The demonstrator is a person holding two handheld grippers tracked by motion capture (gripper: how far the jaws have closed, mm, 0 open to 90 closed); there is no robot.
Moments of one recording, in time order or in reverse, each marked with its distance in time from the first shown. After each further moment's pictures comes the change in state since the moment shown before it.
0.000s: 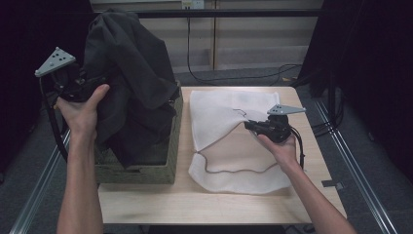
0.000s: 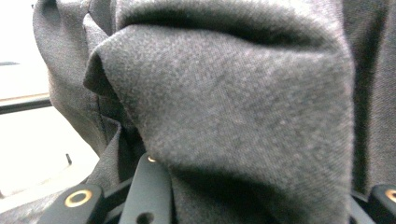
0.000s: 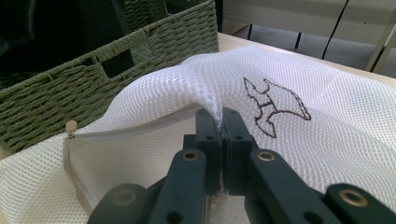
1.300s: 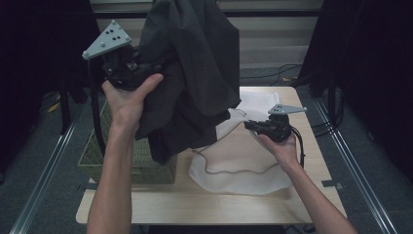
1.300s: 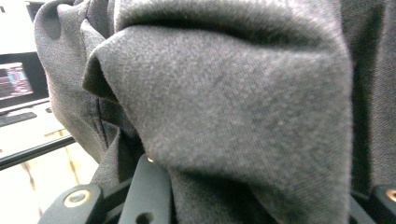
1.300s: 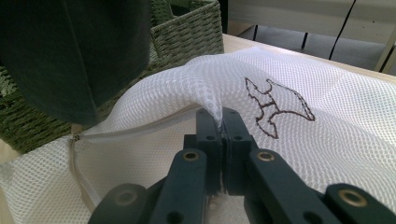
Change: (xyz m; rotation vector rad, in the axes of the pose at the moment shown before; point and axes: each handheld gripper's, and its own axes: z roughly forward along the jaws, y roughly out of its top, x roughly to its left) left arm -0.116 0.057 0.042 -0.079 -0.276 0.116; right arm -0.002 0.000 -0.001 -0.006 0.028 0.011
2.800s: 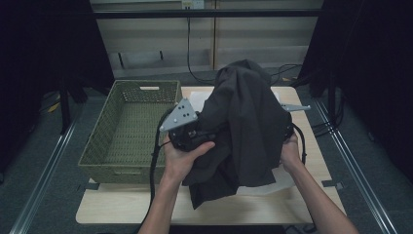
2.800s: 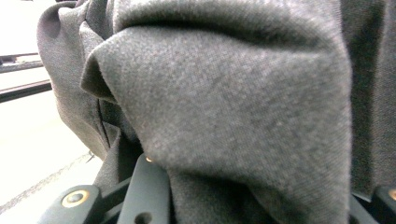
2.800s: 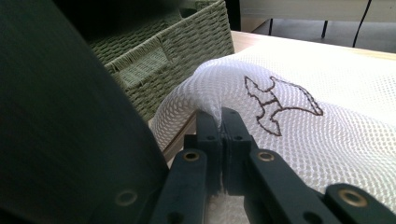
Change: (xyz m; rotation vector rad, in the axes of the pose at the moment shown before) left arm -0.101 -0.126 0.050 0.046 -0.224 -0.066; right arm -0.014 -0.003 -0.001 -0.004 0.075 0.088
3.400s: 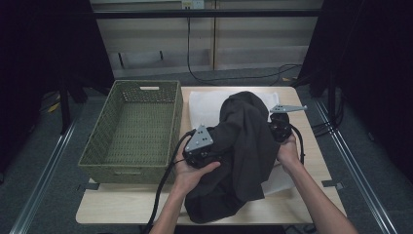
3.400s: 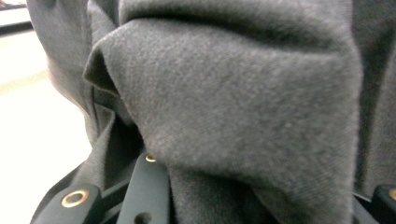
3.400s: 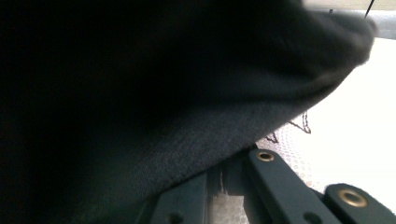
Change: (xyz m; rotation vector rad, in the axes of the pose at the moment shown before) left arm 0.005 -0.091 0.038 0.228 -0.021 0.019; right arm 0.002 -0.002 0.005 0.043 0.003 0.001
